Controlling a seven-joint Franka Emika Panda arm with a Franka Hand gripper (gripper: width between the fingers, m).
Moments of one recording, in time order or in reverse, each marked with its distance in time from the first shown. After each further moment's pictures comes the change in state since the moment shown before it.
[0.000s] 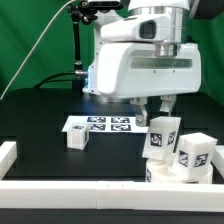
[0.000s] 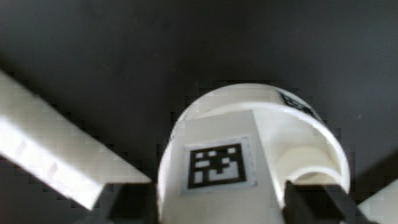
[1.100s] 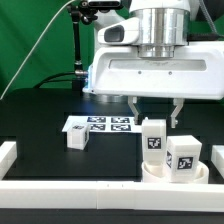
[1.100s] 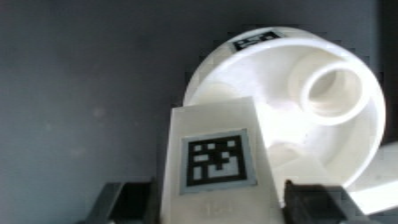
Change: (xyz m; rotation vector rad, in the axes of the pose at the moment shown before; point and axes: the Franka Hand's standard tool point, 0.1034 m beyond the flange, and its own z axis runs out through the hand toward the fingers) arm 0.005 -0.003 0.002 0.010 0.018 1.005
